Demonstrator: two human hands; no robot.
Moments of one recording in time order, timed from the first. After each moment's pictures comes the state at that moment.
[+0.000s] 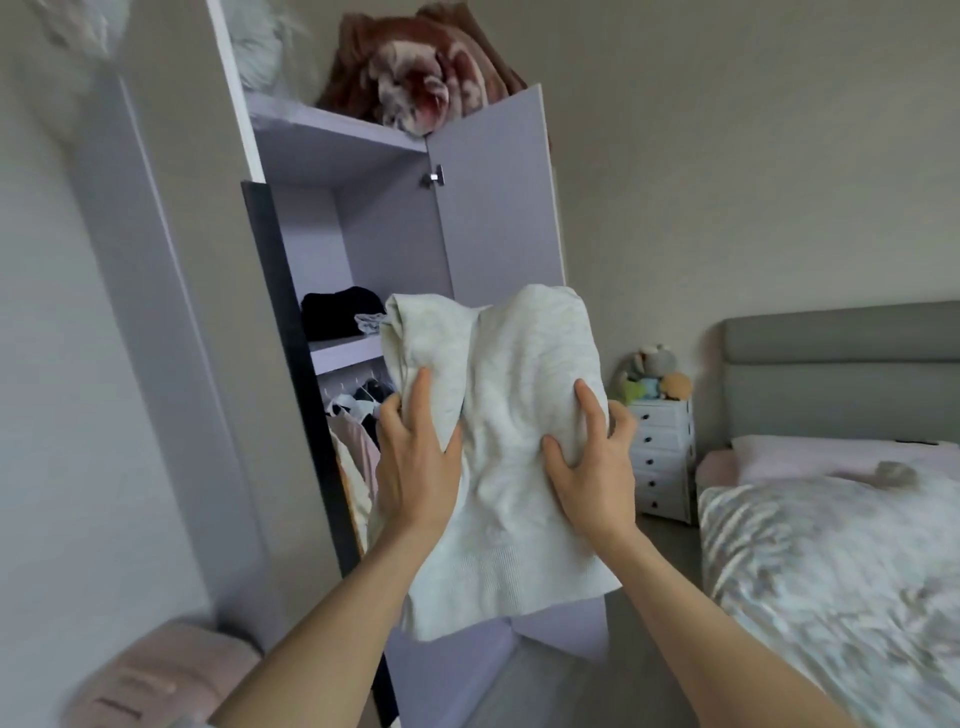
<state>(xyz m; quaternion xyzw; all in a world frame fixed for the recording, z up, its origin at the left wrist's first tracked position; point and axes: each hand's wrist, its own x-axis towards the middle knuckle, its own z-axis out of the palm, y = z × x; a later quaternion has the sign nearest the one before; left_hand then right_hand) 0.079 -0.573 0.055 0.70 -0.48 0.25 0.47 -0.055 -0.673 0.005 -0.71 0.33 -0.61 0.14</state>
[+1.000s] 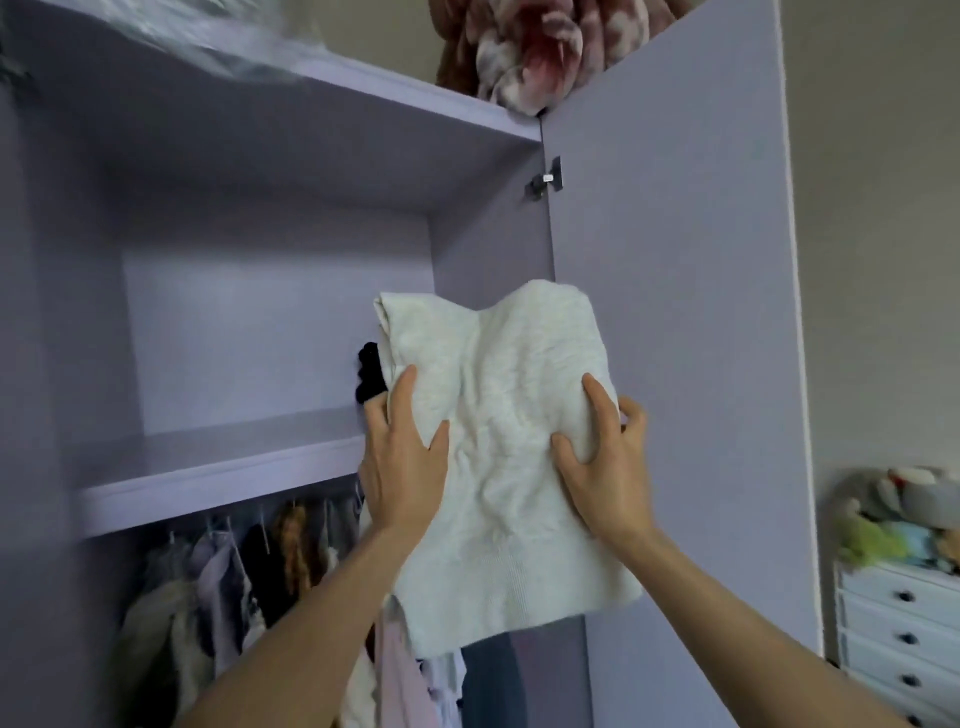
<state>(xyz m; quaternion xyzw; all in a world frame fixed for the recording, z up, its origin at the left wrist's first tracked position) 0.387 -0.980 0.133 0.70 -0.33 0.36 0.51 0.263 -1.124 0.106 -0.75 0.15 -0.60 0.23</state>
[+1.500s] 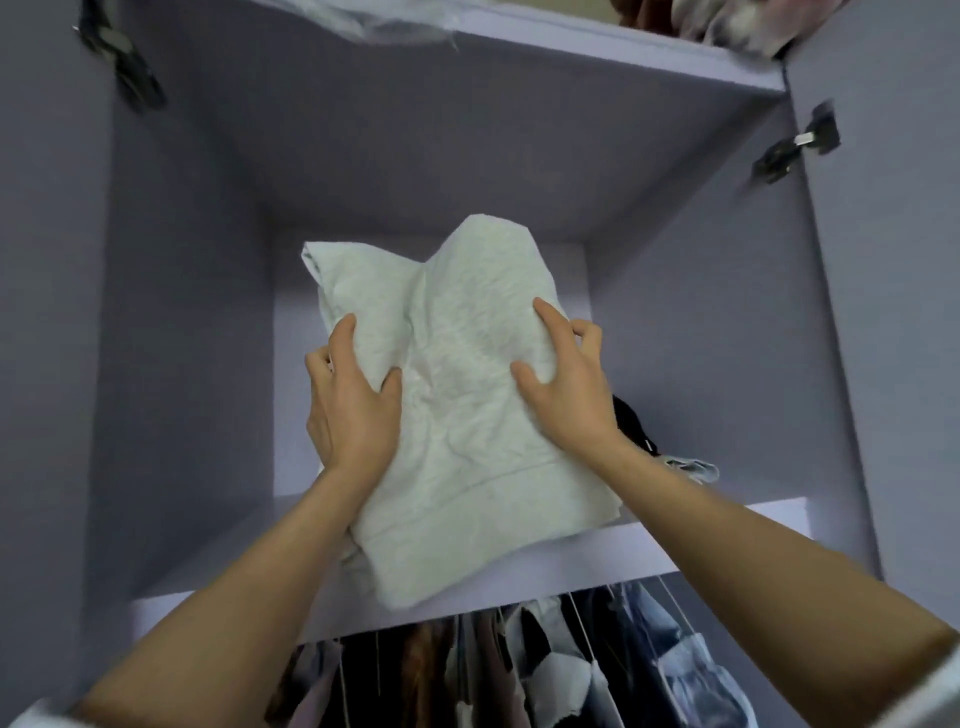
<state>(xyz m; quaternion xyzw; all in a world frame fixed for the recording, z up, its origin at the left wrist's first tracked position) 0.670 -0.933 0.243 0.68 -0.17 0.53 0.48 0.586 -1.116 0.251 -0.77 -0.04 -0.58 0.26</state>
